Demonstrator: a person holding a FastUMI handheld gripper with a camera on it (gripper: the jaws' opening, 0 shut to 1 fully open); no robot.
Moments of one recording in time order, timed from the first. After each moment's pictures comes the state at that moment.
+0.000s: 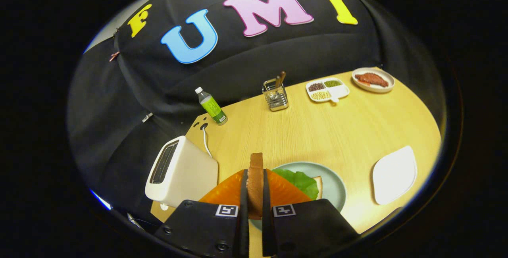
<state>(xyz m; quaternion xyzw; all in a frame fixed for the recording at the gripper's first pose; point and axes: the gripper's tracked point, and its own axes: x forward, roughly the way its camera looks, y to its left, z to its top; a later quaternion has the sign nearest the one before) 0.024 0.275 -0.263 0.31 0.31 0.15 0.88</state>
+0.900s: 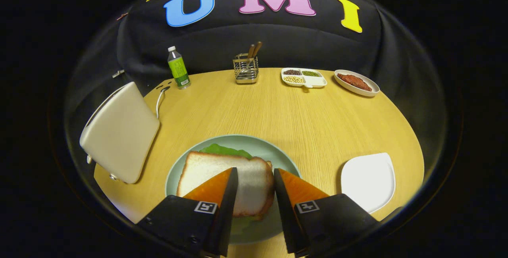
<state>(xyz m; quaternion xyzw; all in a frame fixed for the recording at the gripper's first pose) 0.020 0.227 -0.376 0.13 0.35 0.11 0.92</state>
